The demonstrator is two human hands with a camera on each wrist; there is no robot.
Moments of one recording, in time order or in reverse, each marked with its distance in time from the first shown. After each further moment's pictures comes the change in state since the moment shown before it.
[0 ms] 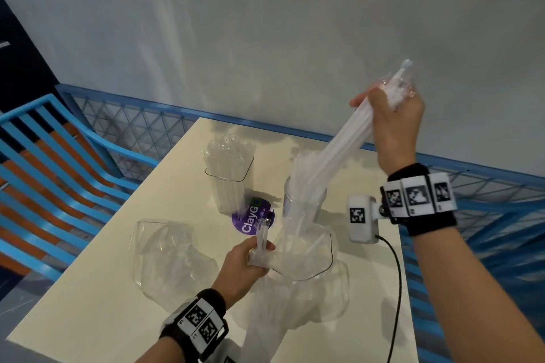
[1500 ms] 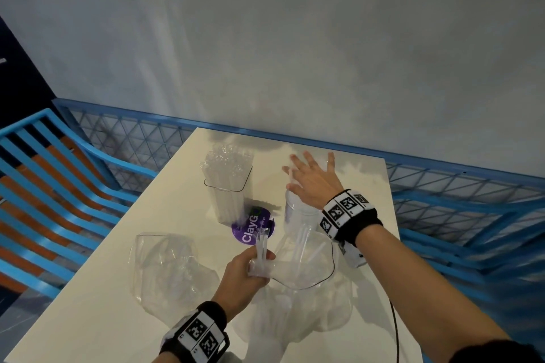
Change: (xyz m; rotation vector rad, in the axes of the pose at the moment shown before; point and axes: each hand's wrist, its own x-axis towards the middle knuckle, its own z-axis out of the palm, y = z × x) left_hand 0.002 -0.001 -0.001 -0.003 -0.006 0.015; right_hand -0.038 0.117 0.040 -1.476 -1.055 -0.208
